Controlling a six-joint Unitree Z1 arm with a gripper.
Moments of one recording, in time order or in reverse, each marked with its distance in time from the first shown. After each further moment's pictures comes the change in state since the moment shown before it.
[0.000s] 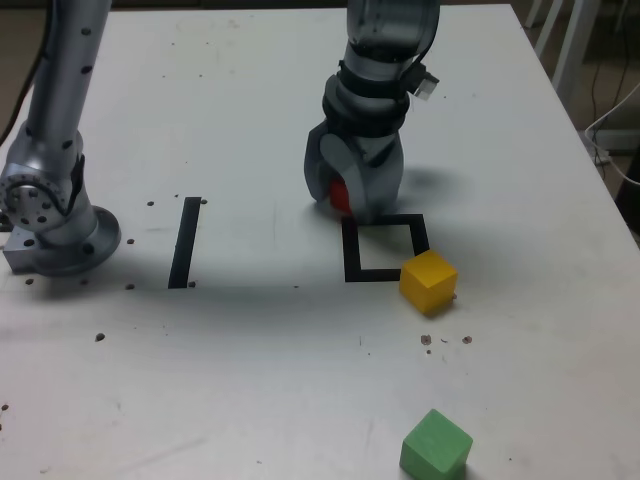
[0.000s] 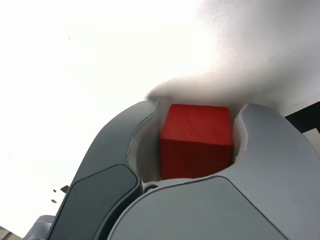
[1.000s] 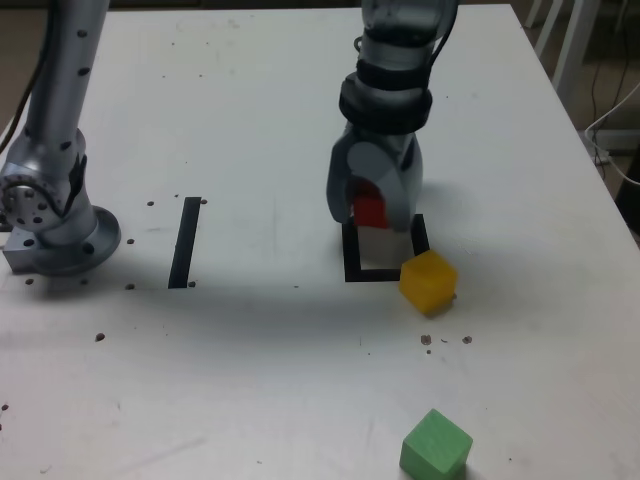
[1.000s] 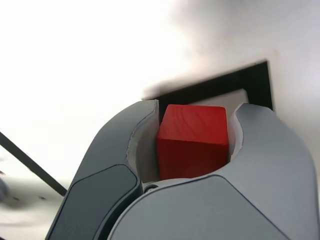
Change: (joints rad) arm -0.071 -0.008 -0.115 0.083 -0.158 -0.404
